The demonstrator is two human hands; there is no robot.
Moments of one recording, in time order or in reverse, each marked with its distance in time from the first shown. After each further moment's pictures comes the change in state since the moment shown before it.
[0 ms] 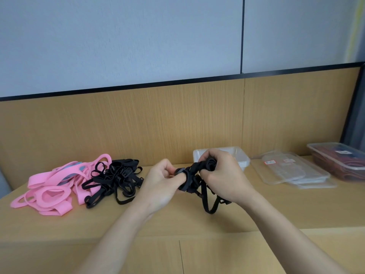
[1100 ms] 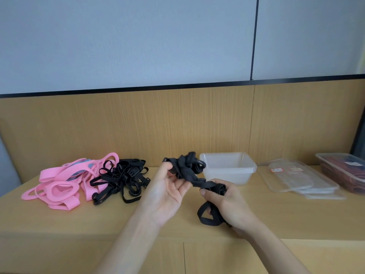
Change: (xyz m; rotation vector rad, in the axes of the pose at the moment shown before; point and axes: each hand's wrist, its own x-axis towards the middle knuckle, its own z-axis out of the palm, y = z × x) left_hand -0.006 0.001 0.007 -1.178 -0.069 -0.169; right_hand -0.029 0.040 0.026 0.501 -0.169 0.227
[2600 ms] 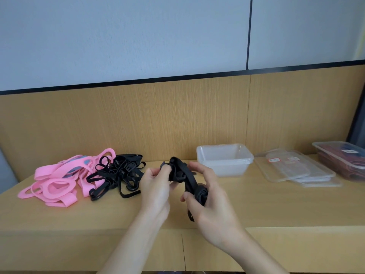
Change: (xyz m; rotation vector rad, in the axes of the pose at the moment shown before) left_hand 0.016 -0.023 -0.028 0.462 0.423 0.304; right_hand -0.039 -0.012 0.048 -0.170 0.094 -0.322
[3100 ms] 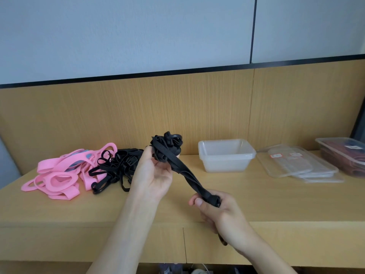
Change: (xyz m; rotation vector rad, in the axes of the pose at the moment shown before) left_hand 0.006 0.042 0.006 -0.574 -0.048 -0.329; right_hand -0.014 0.030 -0.020 0.236 -0.163 0.251
